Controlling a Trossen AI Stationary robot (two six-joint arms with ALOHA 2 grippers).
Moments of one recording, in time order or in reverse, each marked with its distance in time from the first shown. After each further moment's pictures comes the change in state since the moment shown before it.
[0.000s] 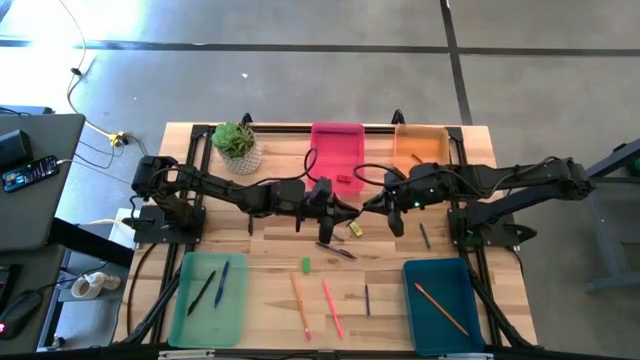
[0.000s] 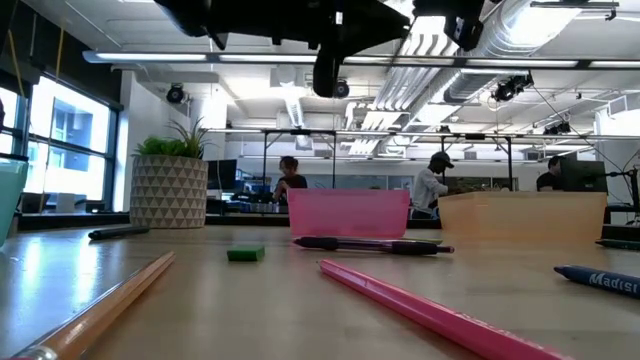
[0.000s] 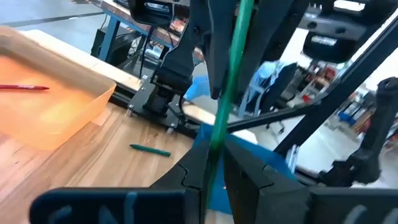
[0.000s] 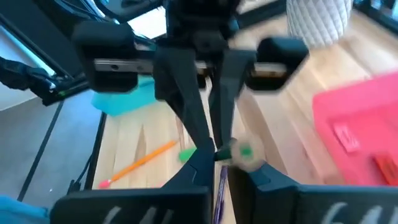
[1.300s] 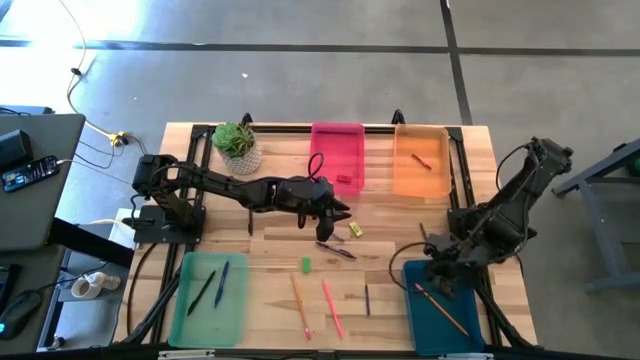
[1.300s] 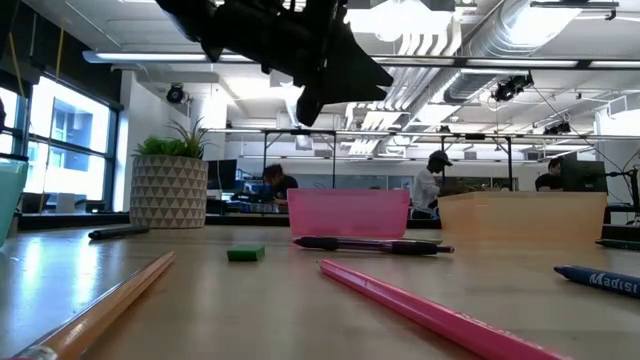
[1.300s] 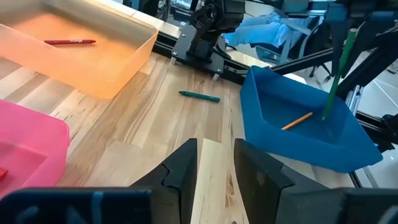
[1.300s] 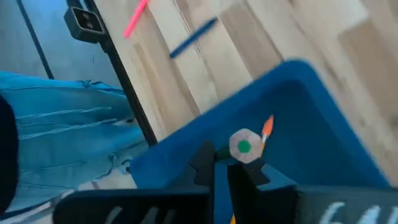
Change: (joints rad) left arm 0.047 0.000 0.000 -0.252 0.005 0.122; right arm 0.775 0.002 -0.001 -0.553 0.106 0.985
